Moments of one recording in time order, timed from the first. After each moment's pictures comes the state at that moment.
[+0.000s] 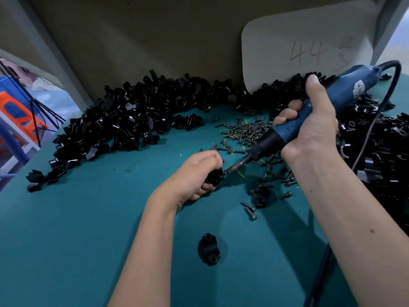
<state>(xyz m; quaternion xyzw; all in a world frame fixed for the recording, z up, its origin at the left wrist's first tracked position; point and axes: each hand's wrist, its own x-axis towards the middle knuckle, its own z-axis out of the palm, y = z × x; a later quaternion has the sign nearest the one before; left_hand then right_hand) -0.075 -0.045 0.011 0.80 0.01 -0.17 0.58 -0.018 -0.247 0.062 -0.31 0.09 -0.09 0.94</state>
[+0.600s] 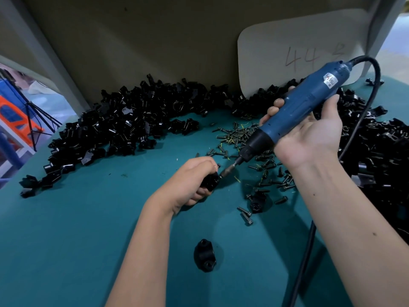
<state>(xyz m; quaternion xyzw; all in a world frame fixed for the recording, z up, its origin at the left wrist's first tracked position) -0.073 -0.043 0.006 0.79 0.02 -0.17 0.59 -0.018 -0.257 0.059 -0.20 0.02 0.02 0.98</state>
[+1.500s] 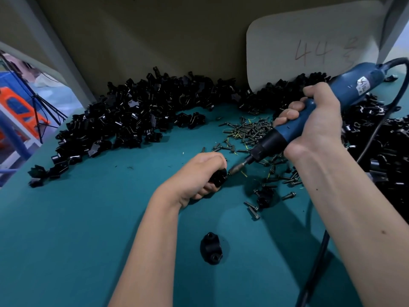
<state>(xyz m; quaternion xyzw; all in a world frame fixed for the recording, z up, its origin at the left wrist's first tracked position) -0.074 -0.047 0.010 0.79 0.01 -0.18 0.59 -0.018 -0.245 0.069 -0.31 0.11 -0.04 0.94</state>
